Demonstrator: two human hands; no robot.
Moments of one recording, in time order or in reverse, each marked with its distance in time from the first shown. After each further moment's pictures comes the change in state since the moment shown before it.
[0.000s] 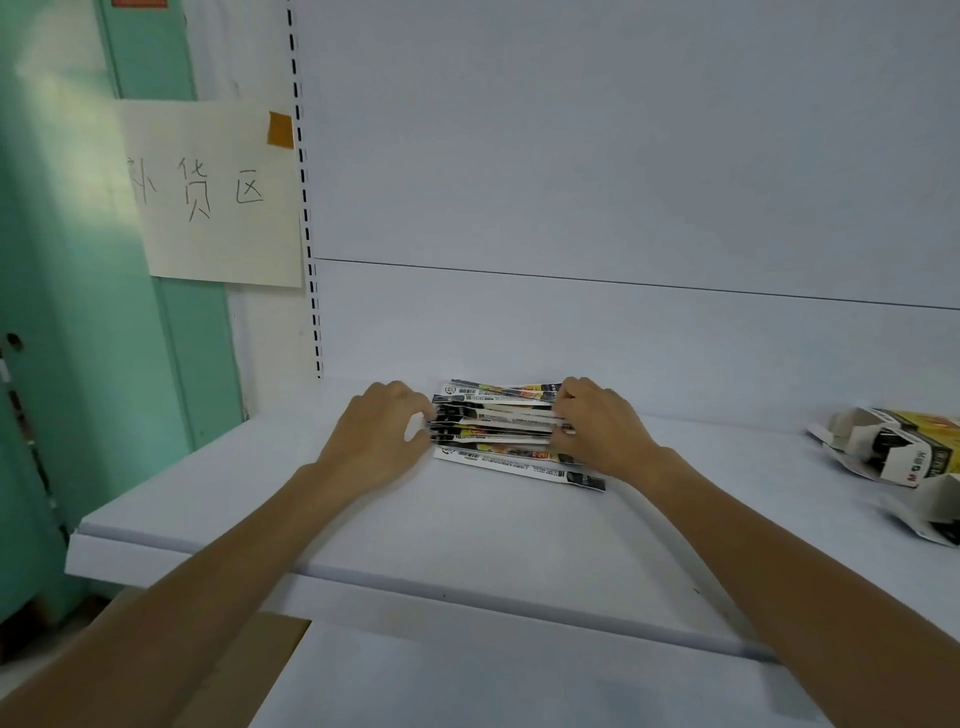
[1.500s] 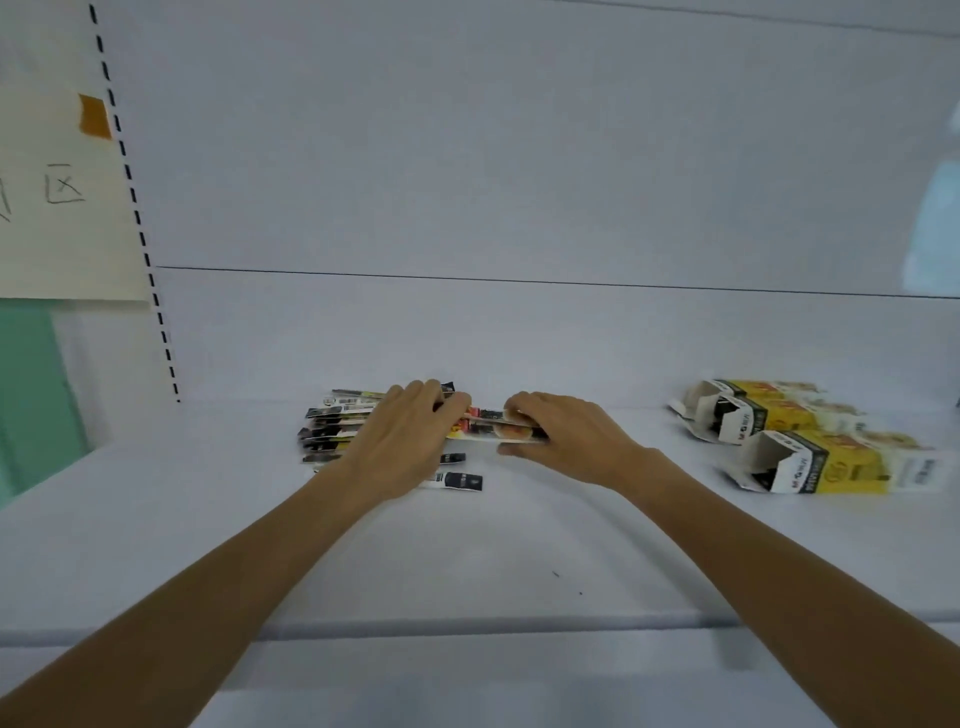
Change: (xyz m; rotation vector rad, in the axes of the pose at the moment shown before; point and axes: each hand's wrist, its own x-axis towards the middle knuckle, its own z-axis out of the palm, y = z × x) left_hand 0.046 0.110 0.053 0.339 0.121 0.535; right_hand -0.068 0.059 -0.032 0.181 -0.015 0.063
